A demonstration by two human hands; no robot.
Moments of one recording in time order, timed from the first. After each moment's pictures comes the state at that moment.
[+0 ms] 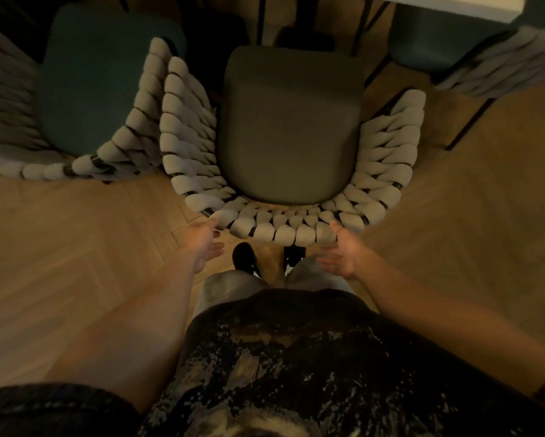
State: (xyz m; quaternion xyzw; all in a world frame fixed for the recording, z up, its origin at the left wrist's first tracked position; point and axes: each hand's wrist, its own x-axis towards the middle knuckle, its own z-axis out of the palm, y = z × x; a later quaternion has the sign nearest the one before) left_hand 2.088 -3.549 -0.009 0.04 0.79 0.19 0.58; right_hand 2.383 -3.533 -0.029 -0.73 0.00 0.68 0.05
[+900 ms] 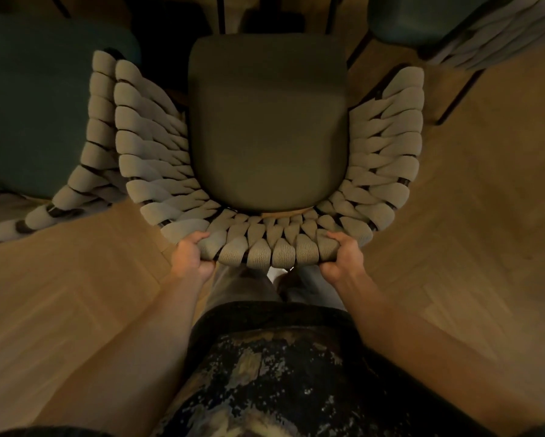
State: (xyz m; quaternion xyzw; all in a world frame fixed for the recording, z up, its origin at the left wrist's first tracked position) left_hand 2.095 -3.485 -0.039 -0.21 0.69 0.39 0.57; right_hand 2.344 -3.510 -0.073 -0.64 0.27 0.57 0.43
